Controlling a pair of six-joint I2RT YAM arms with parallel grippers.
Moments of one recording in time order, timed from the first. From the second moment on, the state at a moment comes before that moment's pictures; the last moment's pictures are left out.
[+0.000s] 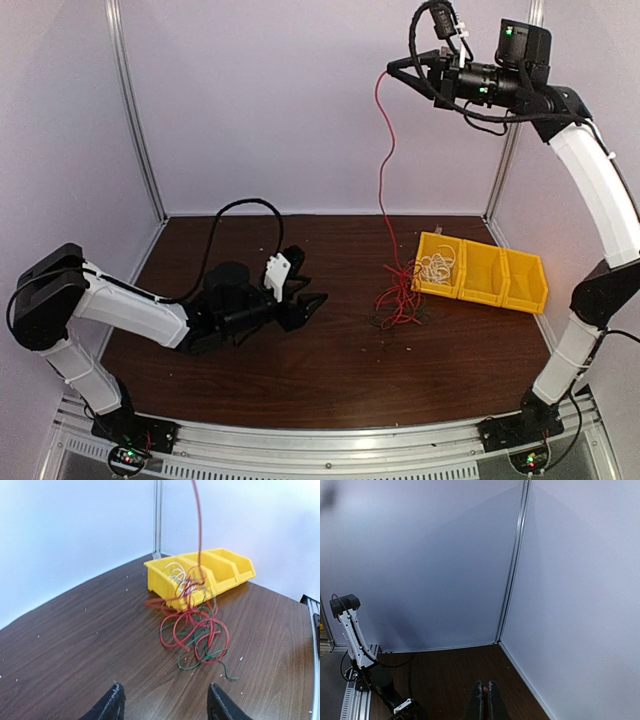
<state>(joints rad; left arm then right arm) -0.95 1.62 0.66 0.77 0.00 -0.05 0.44 1.71 2.33 -0.59 -0.77 -0.14</state>
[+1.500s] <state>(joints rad) -0.91 2.11 0.95 0.83 0.00 0.03 0.25 1.84 2.65 -0.50 -0.96 0.01</state>
